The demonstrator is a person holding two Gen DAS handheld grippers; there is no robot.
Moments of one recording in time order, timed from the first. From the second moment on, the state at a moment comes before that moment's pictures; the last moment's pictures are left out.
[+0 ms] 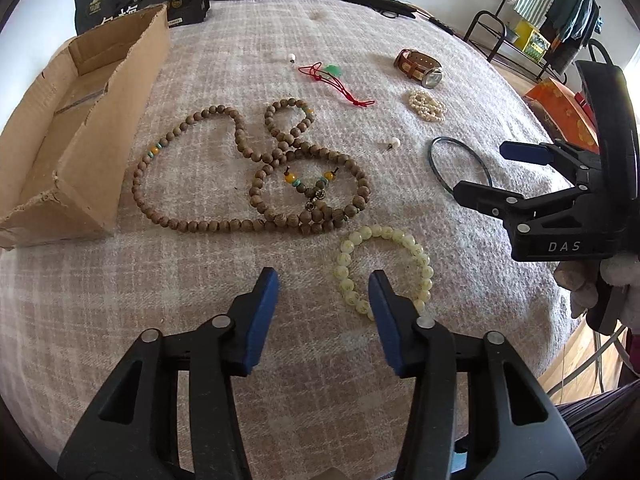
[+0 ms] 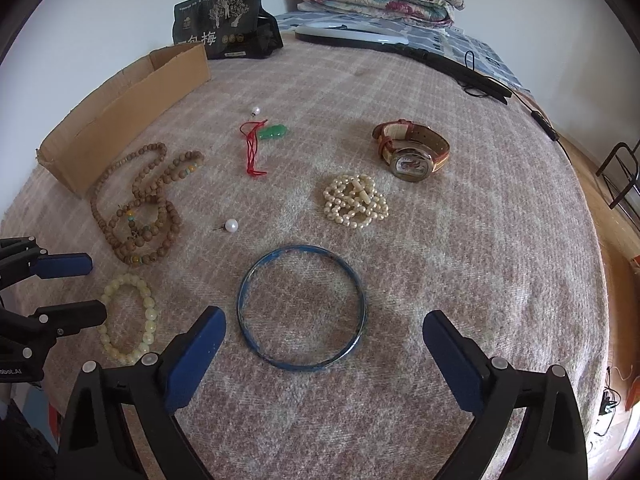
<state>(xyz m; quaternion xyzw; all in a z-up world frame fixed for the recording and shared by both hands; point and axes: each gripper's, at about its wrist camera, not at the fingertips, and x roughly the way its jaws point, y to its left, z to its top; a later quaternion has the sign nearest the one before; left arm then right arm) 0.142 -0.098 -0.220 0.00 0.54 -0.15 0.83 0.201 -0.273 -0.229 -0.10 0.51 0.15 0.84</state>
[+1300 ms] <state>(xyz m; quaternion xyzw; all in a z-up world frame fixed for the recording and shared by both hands) 0.132 -0.101 -0.203 0.00 0.51 -0.18 0.84 0.193 -0.273 -0.221 -0.09 0.51 0.15 0.84</state>
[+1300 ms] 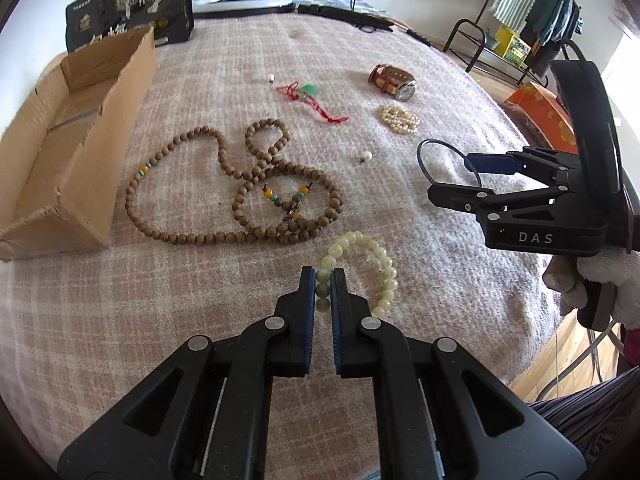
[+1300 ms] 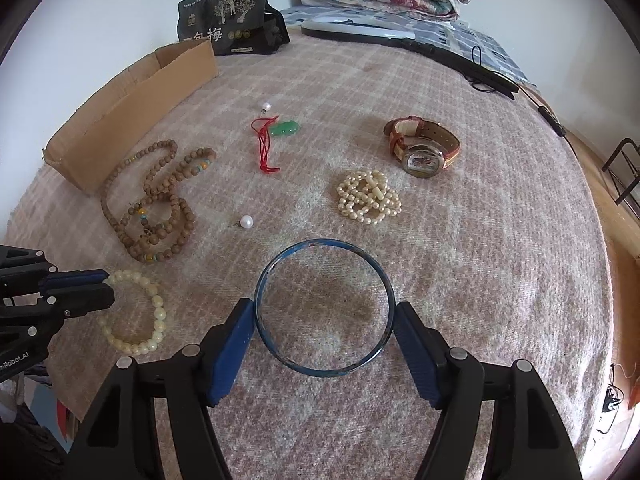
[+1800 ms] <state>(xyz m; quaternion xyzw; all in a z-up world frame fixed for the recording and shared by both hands) 0.111 -0.074 -0.150 -0.02 0.45 -0.19 0.87 0.174 -0.262 -0.167 -0.08 0.48 0.14 0.86</state>
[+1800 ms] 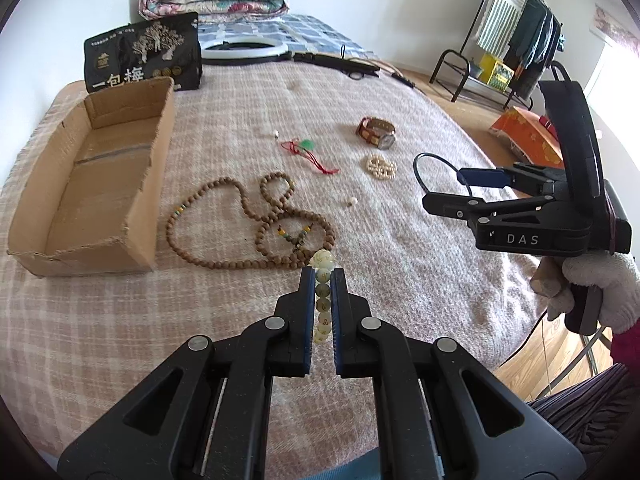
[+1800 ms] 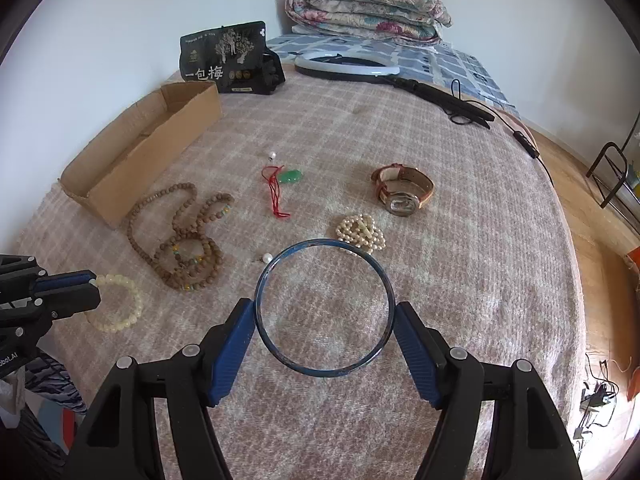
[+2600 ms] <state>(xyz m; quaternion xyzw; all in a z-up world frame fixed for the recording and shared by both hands) 0.147 0.084 -0.077 -0.09 0.39 -0.09 0.91 0.210 -0.152 -0.102 -0.06 0.42 0.20 0.88</state>
